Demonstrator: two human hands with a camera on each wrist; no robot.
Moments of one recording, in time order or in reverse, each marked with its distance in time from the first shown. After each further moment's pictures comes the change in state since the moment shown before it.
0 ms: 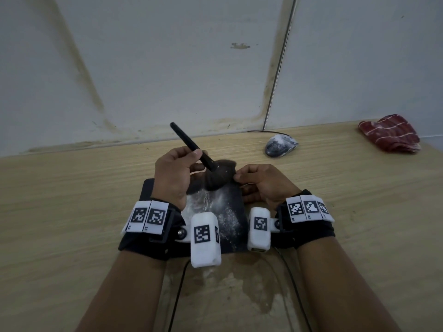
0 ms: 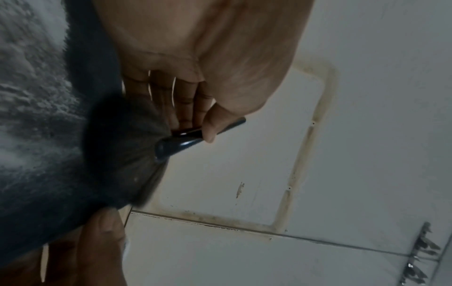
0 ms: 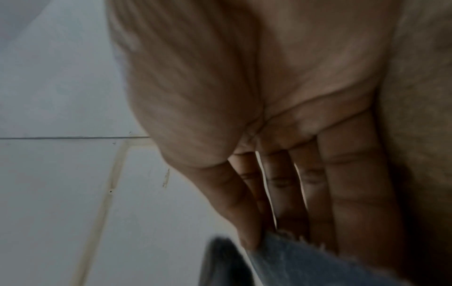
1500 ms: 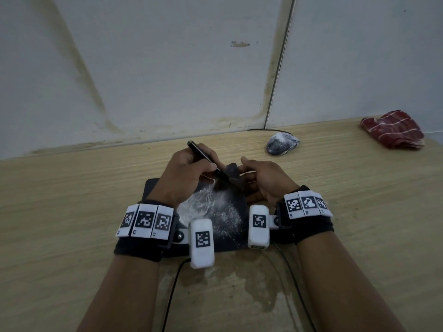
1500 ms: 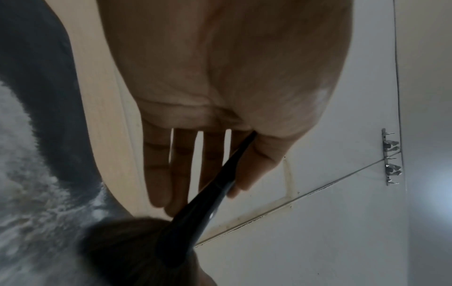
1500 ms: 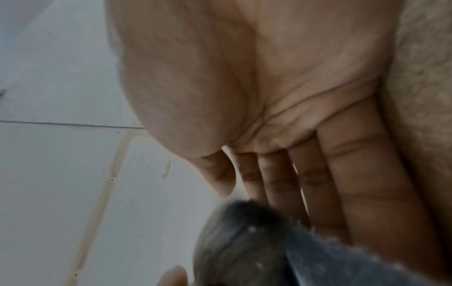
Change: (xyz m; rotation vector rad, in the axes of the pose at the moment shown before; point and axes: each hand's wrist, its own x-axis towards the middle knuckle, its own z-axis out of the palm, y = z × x) left_hand -0.011 0.013 -0.009 0.342 -0.398 0.187; right_hand 0.007 -0.003 0.008 -0.004 0.048 0.067
